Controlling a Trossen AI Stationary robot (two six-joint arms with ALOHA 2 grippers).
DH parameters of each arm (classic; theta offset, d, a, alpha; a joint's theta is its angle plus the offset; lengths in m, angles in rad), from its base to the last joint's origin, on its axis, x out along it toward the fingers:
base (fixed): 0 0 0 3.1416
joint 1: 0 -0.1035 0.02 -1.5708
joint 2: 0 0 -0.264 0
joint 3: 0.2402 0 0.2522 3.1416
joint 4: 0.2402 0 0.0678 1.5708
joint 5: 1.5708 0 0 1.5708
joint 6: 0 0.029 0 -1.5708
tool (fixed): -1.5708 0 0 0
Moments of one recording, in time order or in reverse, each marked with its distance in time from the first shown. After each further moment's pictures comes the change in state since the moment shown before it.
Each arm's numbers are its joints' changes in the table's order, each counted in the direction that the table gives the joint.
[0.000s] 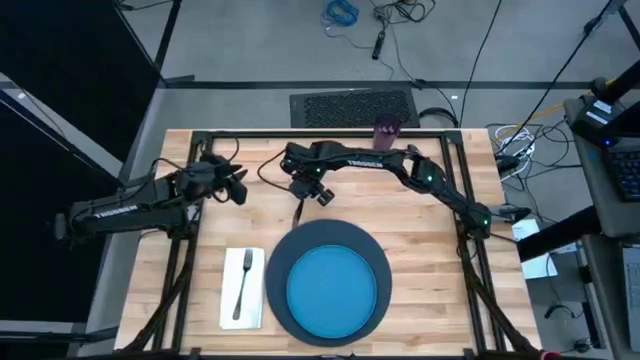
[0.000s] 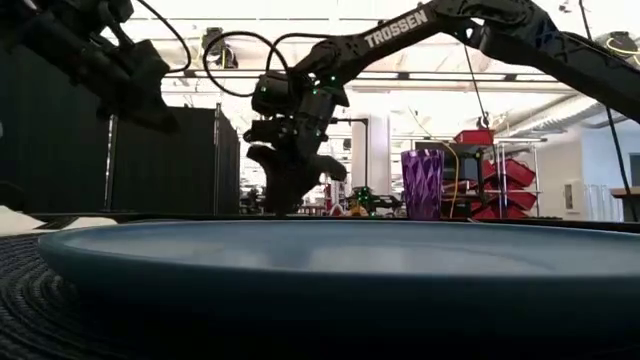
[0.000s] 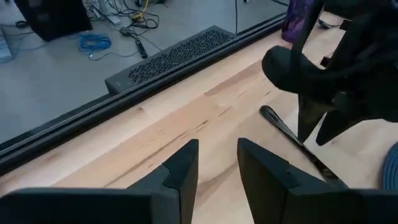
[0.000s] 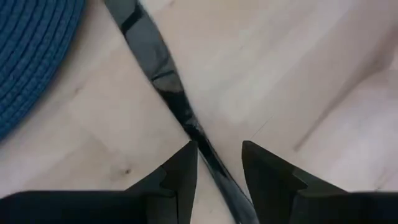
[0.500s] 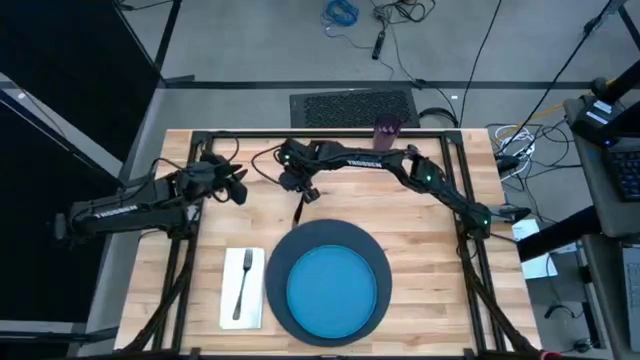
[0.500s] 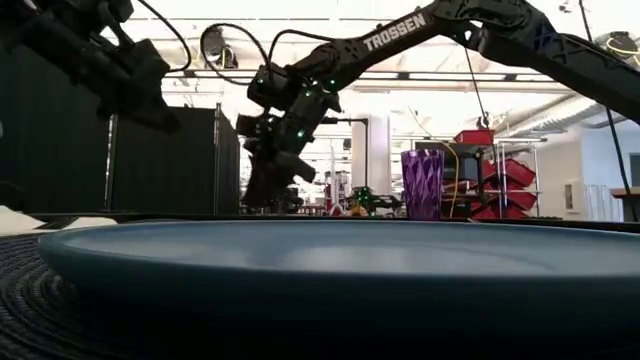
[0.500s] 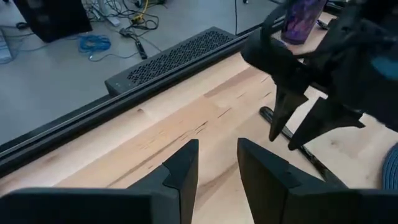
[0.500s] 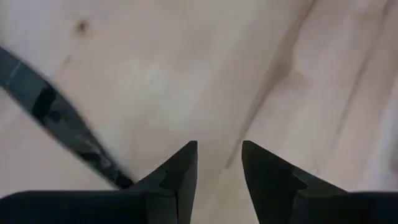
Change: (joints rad) left arm 0.000 0.000 0.000 -0.001 0.000 0.002; right arm 0.005 -0.009 0.001 -0.175 -0.056 0.236
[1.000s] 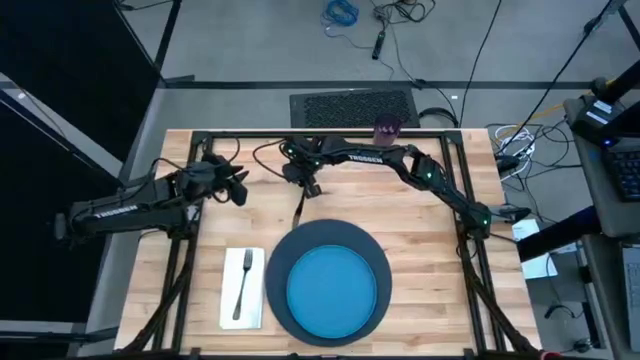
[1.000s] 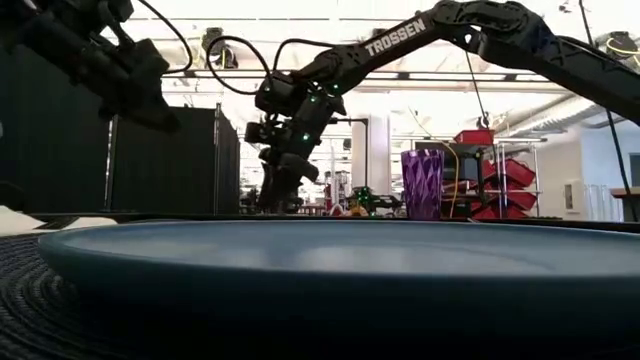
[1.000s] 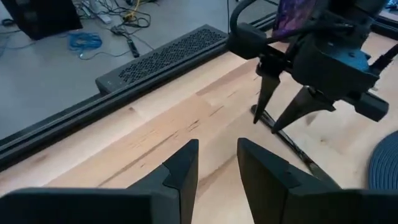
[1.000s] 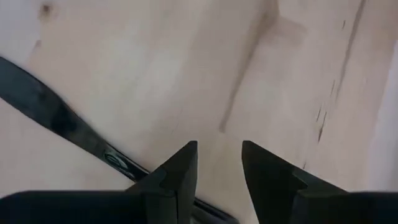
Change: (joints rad) left arm 0.000 0.000 0.000 -0.004 -0.034 -0.006; right arm 0.034 0.000 0.000 0.030 0.027 0.131
